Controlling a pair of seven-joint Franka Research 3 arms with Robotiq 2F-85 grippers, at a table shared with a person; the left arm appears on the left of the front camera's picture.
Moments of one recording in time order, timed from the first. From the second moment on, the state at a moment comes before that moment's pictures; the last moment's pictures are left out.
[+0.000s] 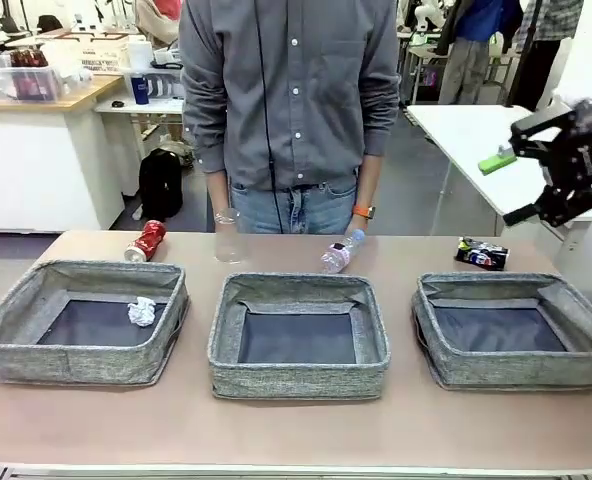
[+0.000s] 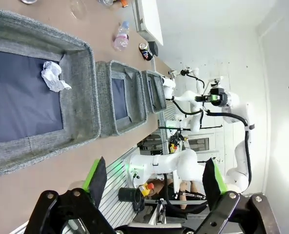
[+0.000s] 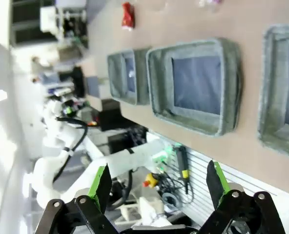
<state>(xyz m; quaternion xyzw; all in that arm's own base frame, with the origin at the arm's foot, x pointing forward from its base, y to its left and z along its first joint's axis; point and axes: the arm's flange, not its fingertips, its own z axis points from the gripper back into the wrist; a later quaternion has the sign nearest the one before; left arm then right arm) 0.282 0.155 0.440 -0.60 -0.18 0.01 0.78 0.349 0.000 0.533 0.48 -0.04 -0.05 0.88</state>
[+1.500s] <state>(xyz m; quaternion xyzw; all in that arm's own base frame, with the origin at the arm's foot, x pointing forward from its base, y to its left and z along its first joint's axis) 0.283 0.153 0.438 -0.61 -0.17 0.01 0.77 0.321 -0.060 0.488 0.56 -0.09 -0.13 0.81</state>
